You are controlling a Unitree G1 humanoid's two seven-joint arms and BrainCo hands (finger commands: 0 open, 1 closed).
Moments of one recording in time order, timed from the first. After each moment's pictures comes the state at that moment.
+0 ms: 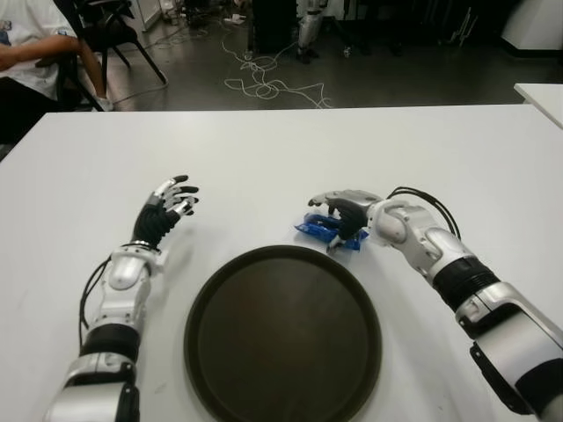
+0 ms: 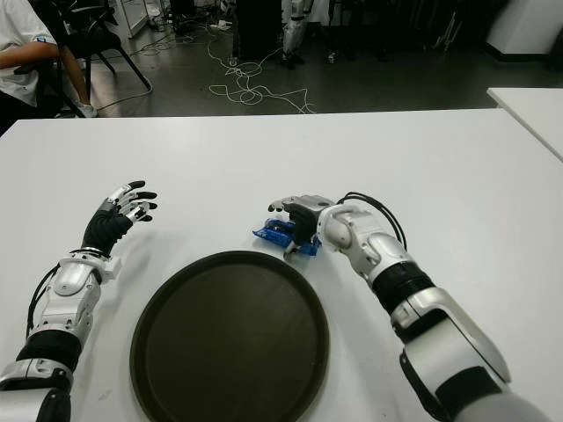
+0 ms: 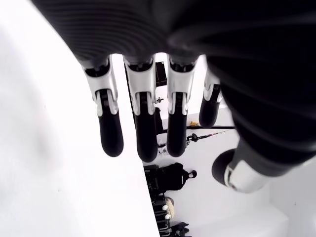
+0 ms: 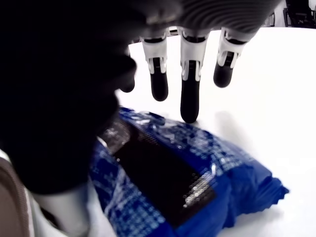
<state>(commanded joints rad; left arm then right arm) -0.39 0.21 0.14 0.82 -0.05 -0.41 -0.20 -0.68 -0.29 0.57 0.76 -0.72 -0.18 0.22</state>
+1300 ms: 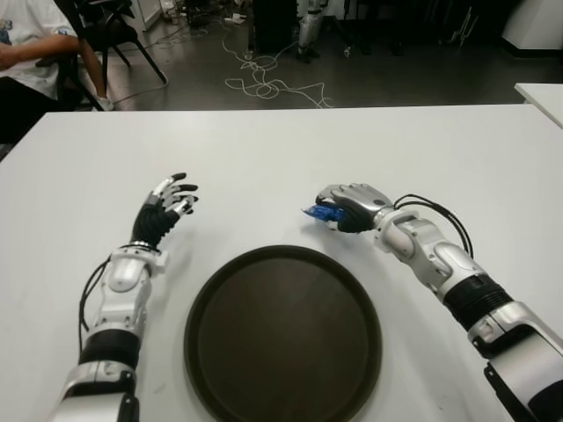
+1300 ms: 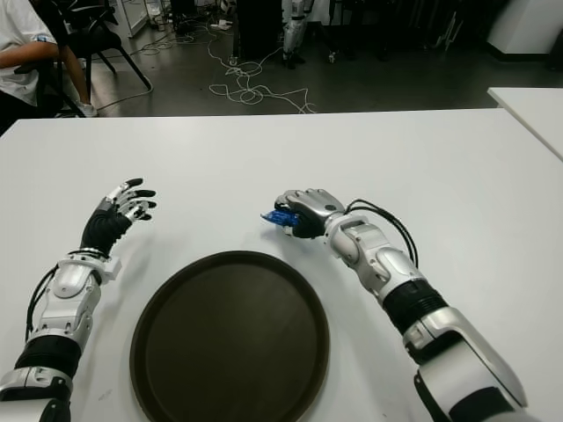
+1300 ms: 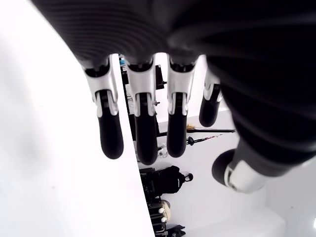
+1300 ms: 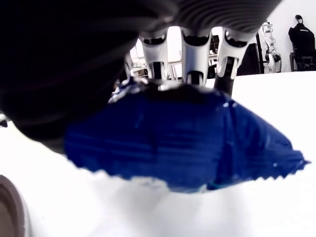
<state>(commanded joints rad) -0.36 0.19 0.13 0.73 -0.05 -0.35 -0.17 -0.60 -0.35 0.51 0.57 -0.72 -0.16 0.11</state>
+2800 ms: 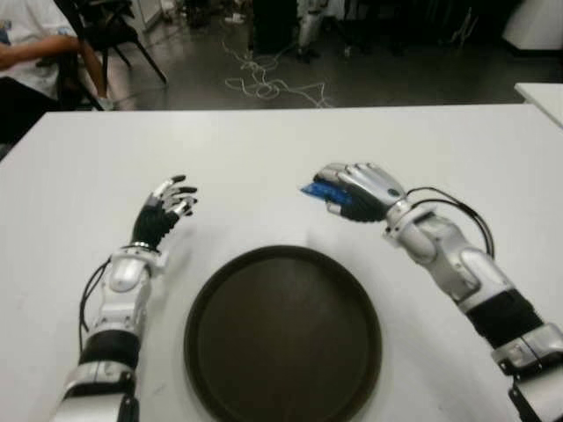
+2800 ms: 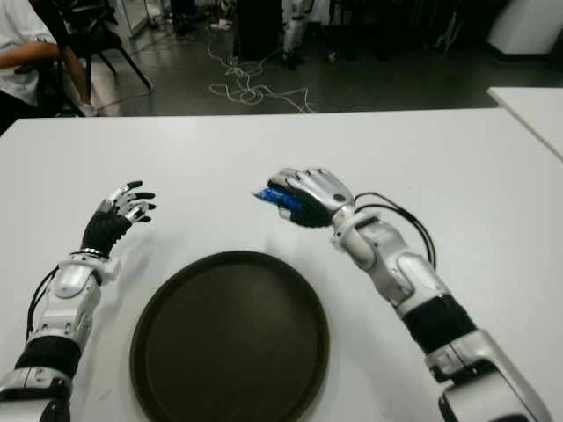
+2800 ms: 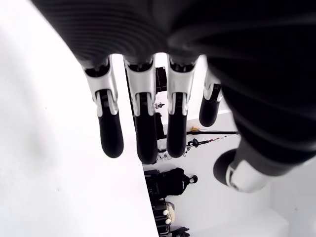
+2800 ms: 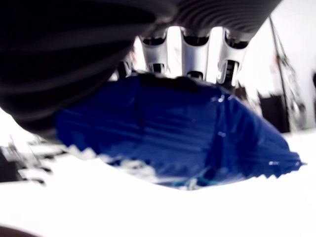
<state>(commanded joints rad) -0.38 0.20 0.14 0.77 -0.06 -0.35 -0.19 -0.43 -0.41 0.41 0.16 -0.74 -0.23 -0.02</state>
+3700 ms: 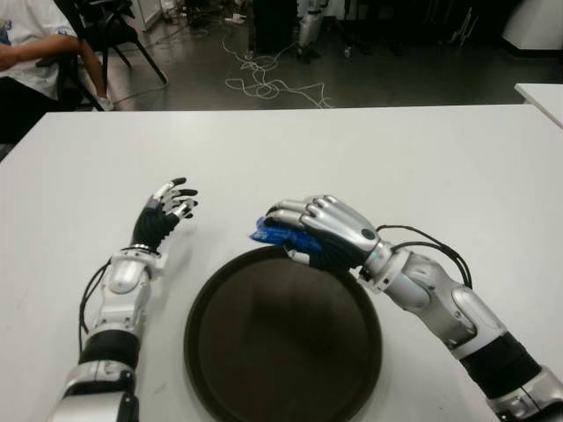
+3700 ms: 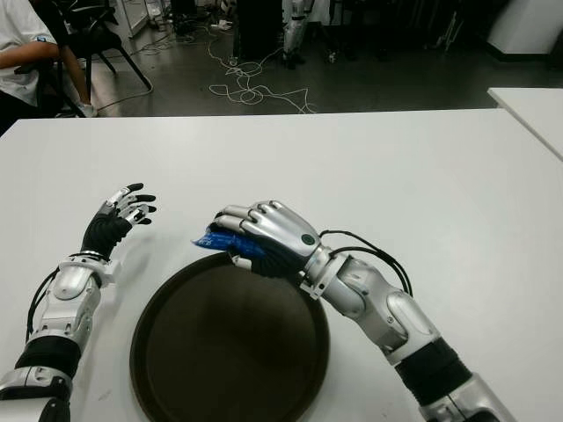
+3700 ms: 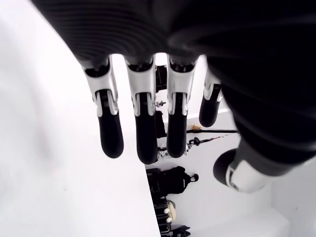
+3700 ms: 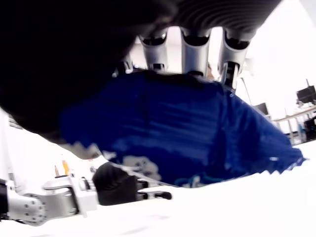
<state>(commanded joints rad) -0.39 0.20 0.13 0.78 -0.05 -0.37 -0.18 -0.30 -0.36 0.45 0.02 -0.69 -0.49 0.02</state>
